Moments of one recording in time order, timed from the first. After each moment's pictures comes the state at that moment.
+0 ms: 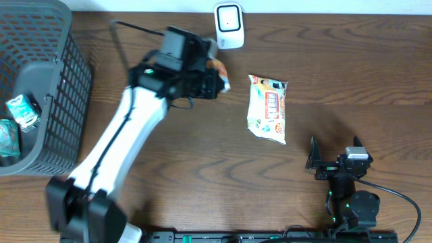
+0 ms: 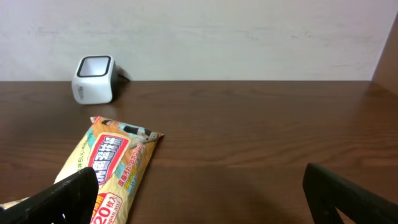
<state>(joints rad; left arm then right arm) -0.40 1.69 1.49 -0.79 0.42 -0.30 0.00 0.01 0.01 -0.07 0.01 0.01</state>
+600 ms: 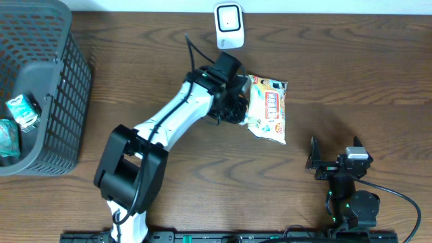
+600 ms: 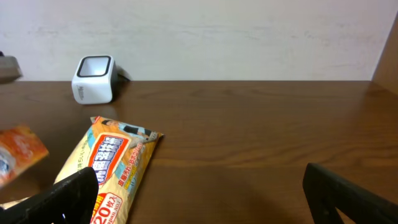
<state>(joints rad) -0.56 1.97 1.49 -0.79 0.41 -0.22 0.00 0.01 0.01 -0.07 0.01 0.01</state>
